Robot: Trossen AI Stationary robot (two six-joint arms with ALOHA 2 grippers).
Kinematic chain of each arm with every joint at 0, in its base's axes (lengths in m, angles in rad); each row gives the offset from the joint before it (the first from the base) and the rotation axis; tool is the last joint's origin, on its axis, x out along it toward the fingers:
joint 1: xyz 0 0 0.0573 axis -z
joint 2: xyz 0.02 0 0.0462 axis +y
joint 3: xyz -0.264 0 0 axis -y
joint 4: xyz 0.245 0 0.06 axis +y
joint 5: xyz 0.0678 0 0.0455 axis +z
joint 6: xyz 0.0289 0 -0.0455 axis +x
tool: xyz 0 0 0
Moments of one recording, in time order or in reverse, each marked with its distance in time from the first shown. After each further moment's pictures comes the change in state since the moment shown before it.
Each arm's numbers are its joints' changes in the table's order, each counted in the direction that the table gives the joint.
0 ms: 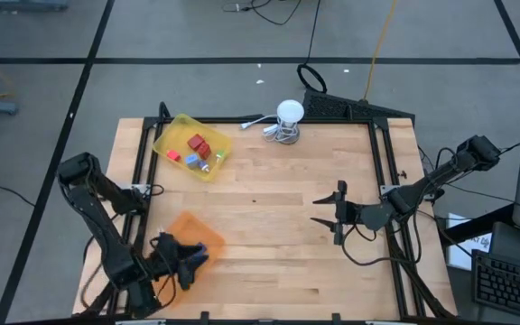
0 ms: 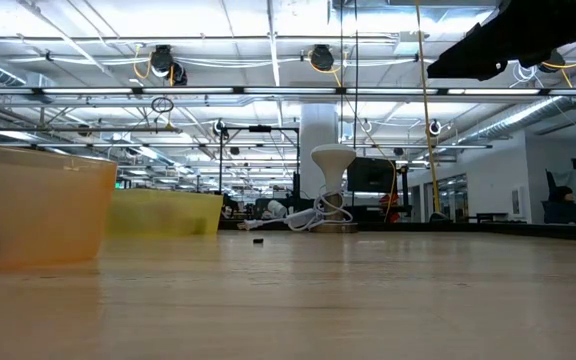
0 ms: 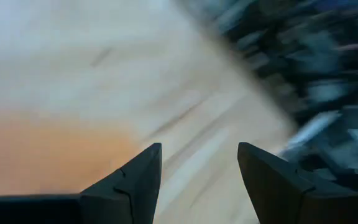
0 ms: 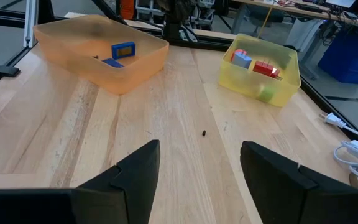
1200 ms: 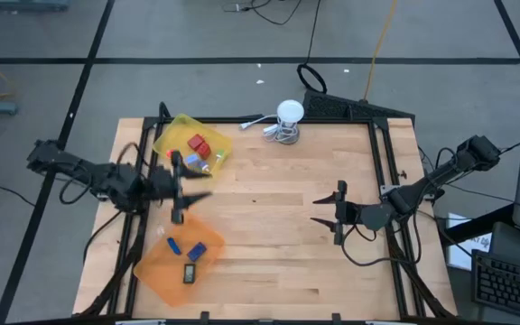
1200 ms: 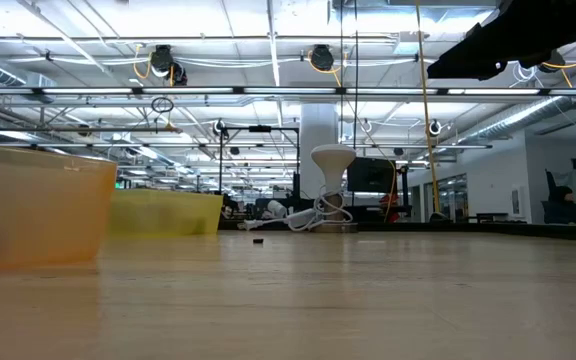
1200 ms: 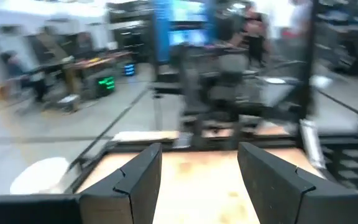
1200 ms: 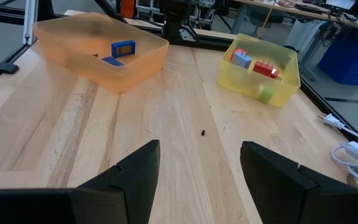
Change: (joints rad) left arm -0.667 -0.709 -0.264 -0.880 -0.606 2.086; right arm 0.001 0.000 0.000 0.003 0.000 -0.010
